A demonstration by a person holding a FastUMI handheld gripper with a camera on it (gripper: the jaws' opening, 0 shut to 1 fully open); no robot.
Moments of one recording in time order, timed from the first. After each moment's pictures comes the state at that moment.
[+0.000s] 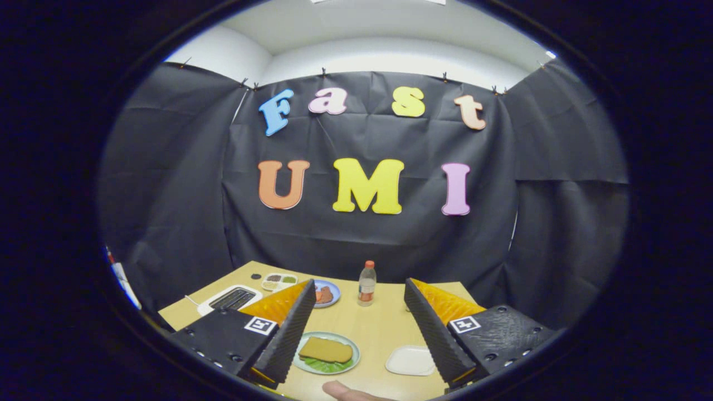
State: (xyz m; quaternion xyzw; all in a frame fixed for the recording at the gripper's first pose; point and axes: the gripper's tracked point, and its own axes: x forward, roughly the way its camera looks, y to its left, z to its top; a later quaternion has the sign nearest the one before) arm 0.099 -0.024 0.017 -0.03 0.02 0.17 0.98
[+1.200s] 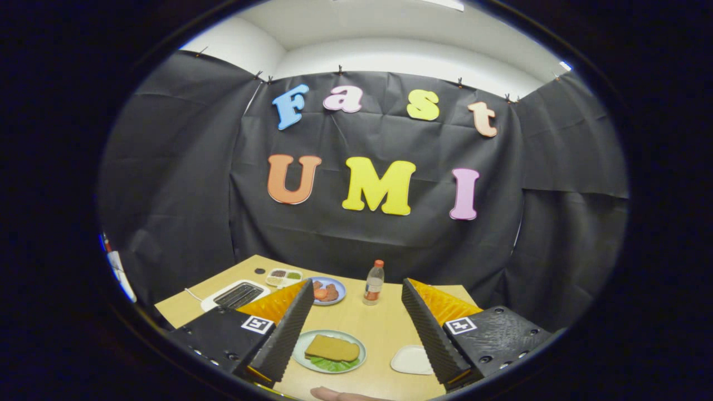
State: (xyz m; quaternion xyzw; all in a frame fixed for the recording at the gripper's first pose) arm 0.093 0.014 0.018 -0.06 0.03 0.18 0.98
